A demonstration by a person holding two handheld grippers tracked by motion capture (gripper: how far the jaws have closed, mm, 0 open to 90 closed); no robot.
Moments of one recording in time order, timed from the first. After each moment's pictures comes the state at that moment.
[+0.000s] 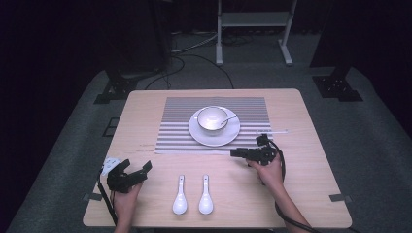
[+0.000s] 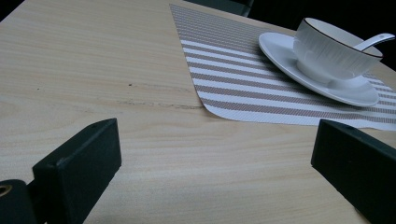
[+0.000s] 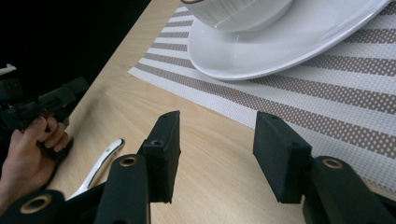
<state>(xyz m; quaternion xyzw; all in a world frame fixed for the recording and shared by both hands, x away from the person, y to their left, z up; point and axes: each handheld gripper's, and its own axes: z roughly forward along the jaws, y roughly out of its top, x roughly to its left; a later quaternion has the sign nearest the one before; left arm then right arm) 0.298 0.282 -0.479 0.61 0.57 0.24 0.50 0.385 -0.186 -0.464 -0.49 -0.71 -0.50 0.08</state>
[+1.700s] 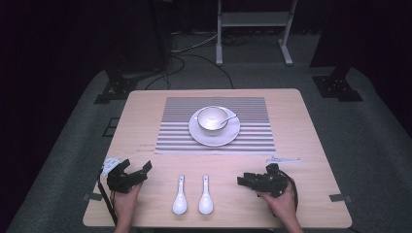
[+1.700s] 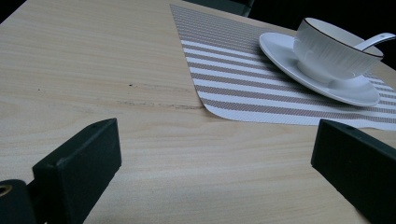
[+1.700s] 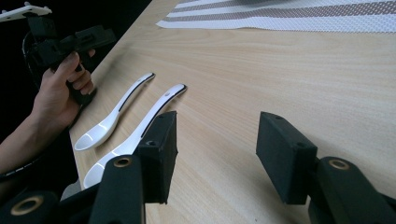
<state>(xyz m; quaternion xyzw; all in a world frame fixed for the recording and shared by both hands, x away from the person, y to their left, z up) 0.298 0.281 -0.479 0.61 0.56 0.24 0.50 0.298 -0.203 -0.481 -0.46 -0.72 -0.52 0.07</state>
